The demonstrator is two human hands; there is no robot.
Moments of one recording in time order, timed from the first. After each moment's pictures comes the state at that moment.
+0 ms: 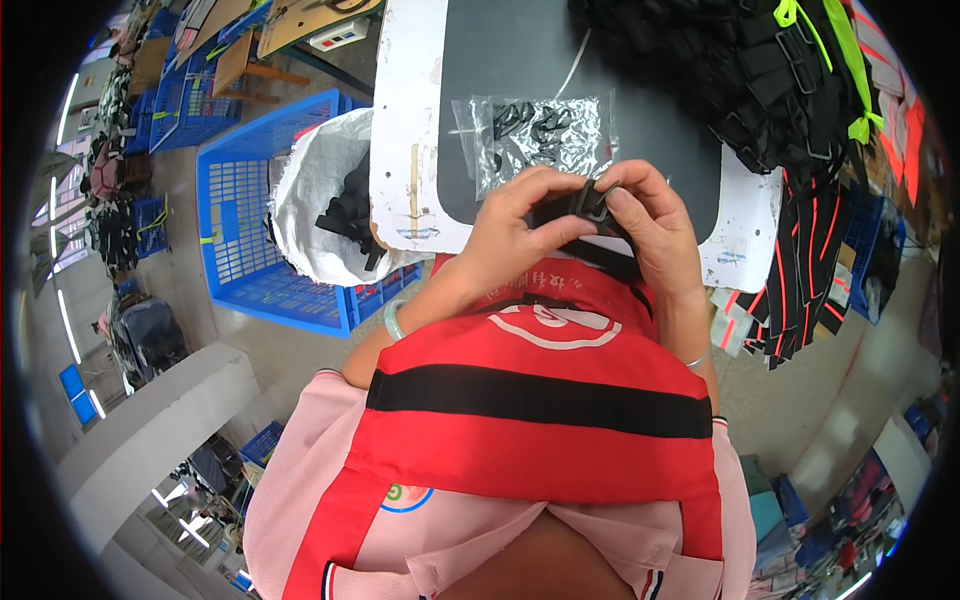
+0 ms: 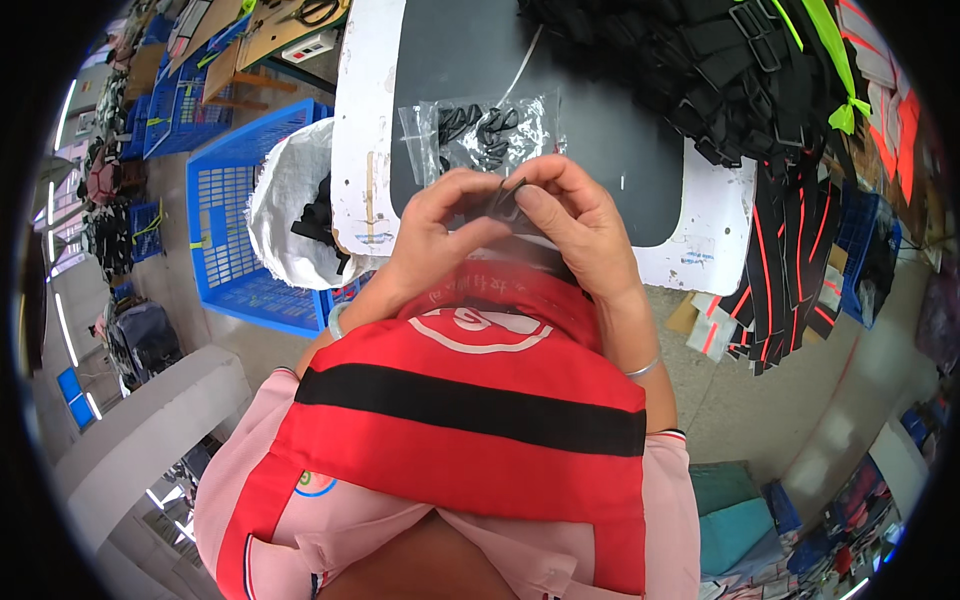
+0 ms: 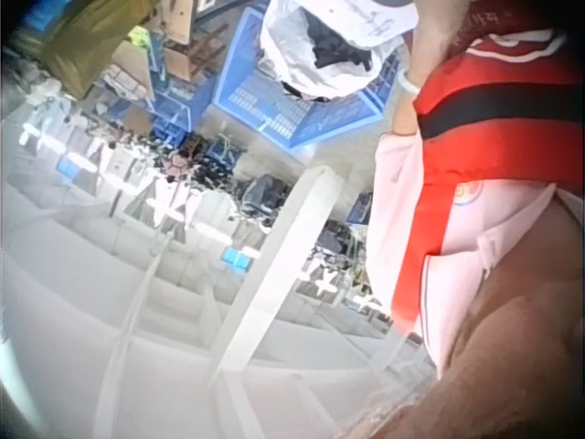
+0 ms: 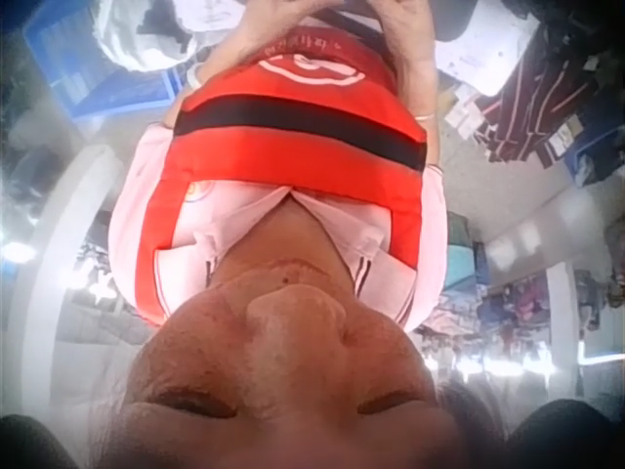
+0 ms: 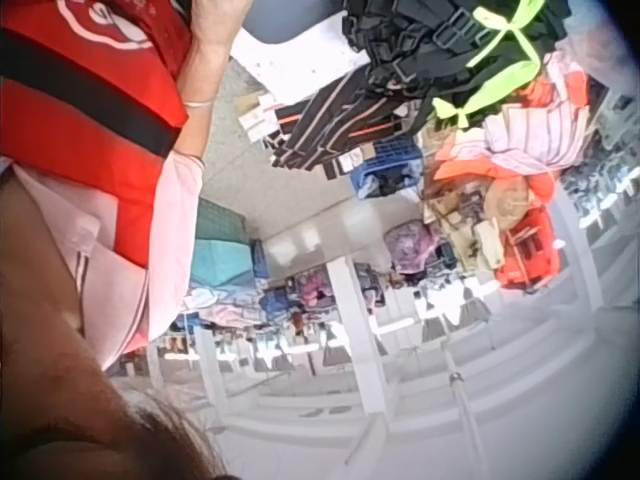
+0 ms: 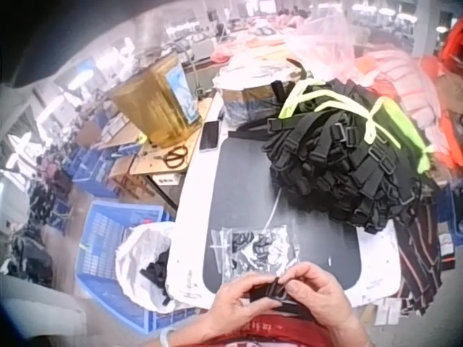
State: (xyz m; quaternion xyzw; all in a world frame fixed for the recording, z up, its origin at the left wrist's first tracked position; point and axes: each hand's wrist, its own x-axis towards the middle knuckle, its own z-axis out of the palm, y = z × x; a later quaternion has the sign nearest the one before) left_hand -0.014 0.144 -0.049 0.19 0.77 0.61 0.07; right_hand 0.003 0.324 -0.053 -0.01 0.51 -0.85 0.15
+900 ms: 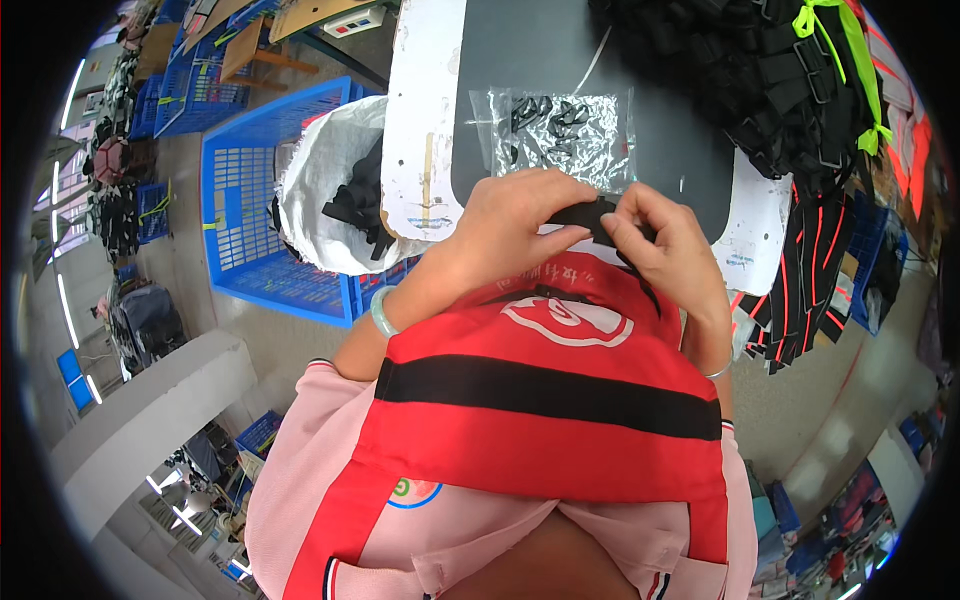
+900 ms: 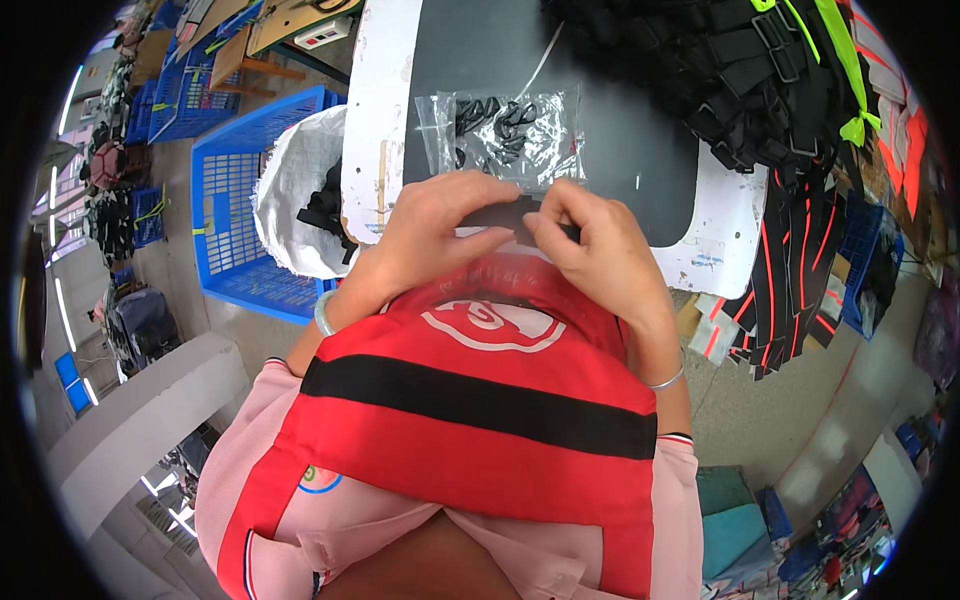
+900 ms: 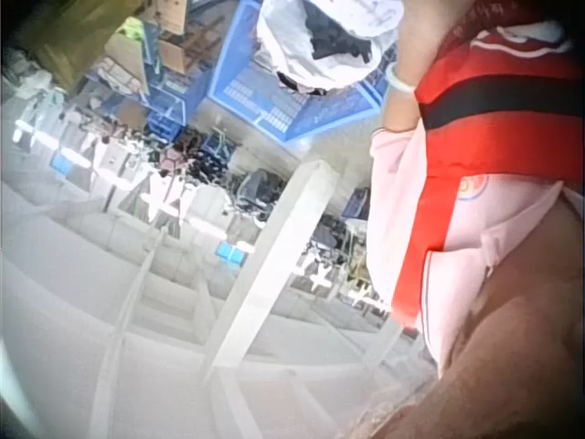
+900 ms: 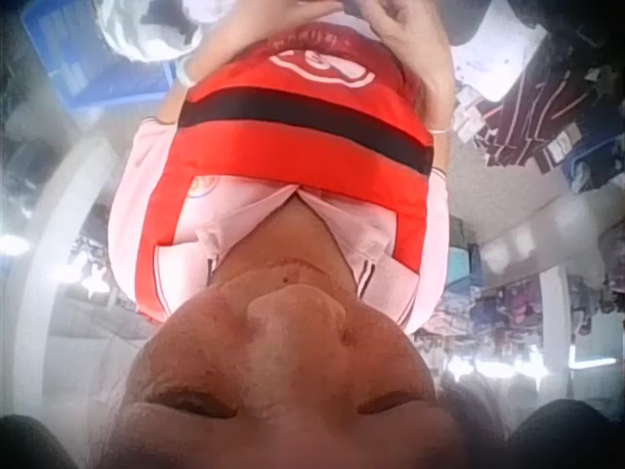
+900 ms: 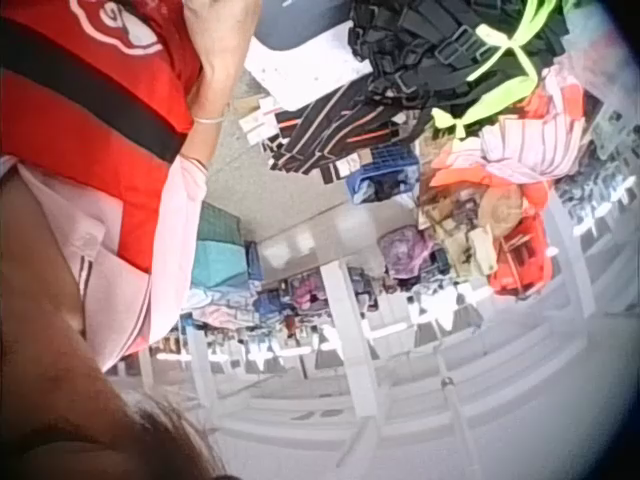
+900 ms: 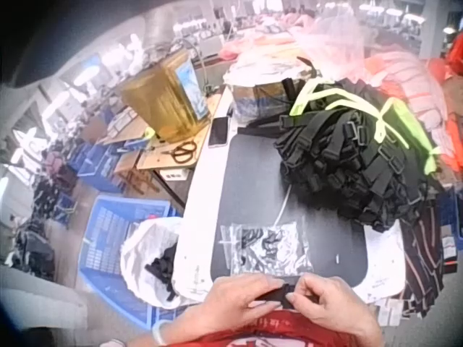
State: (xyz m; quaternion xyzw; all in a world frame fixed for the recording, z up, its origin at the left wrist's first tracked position) left_hand -0.017 0.125 -0.028 0.28 0.85 0.44 0.07; right_hand 0.006 0.327 -0.029 0.00 0.77 -0.60 0.20
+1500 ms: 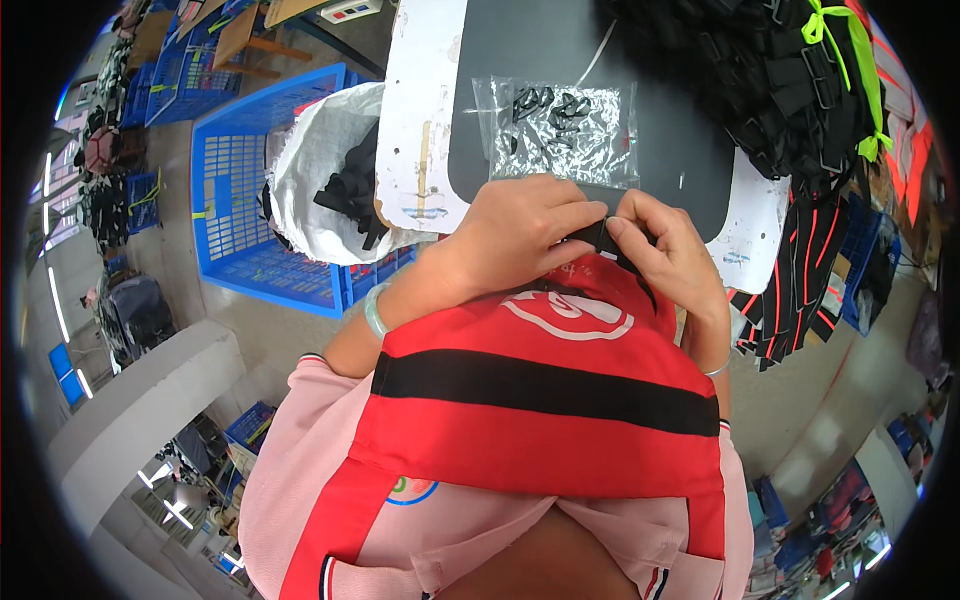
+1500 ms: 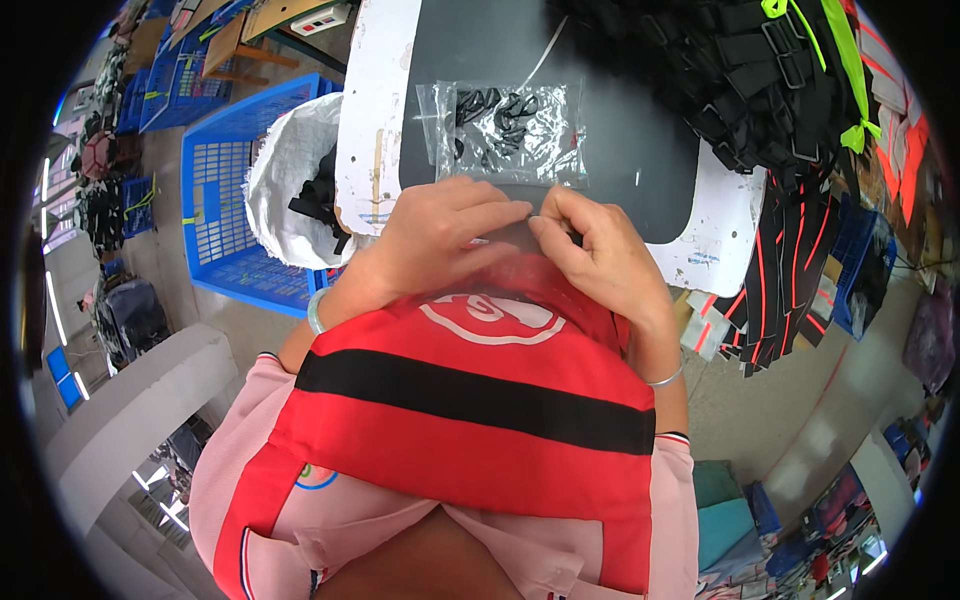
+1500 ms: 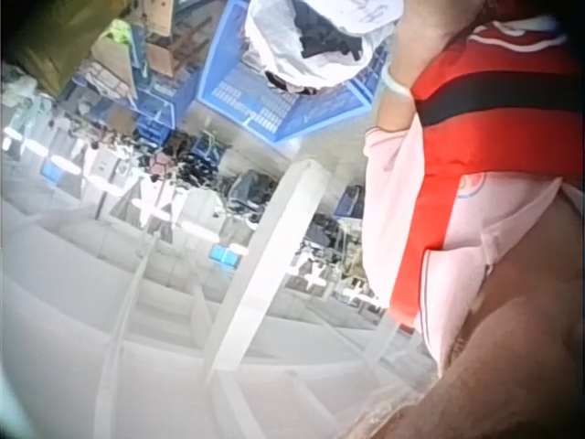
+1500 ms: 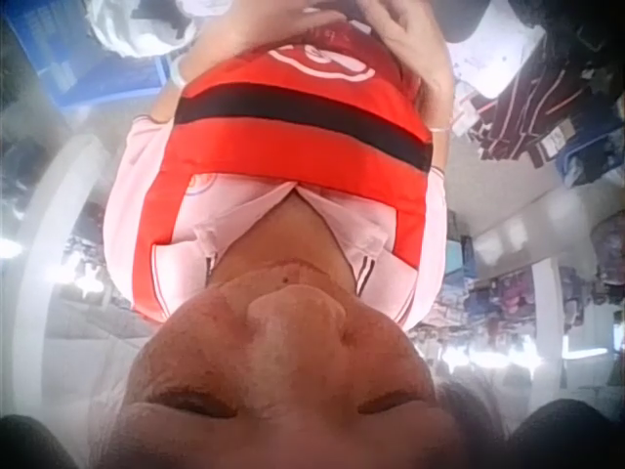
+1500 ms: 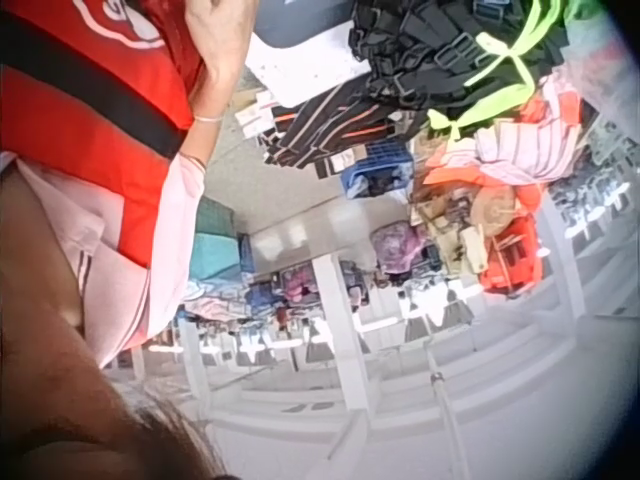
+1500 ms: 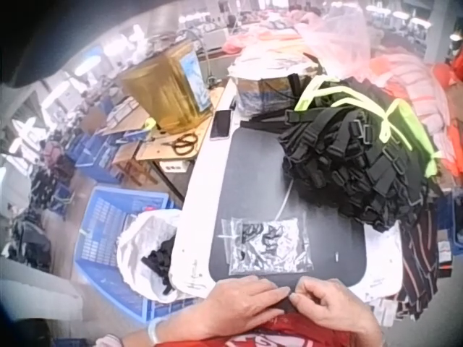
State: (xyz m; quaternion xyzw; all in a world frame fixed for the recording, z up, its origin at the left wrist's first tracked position) left_hand -0.009 0.123 -0.026 0.37 0.86 0.35 0.02; right_hand 0.009 0.330 -0.032 -0.08 0.79 -0.56 0.23
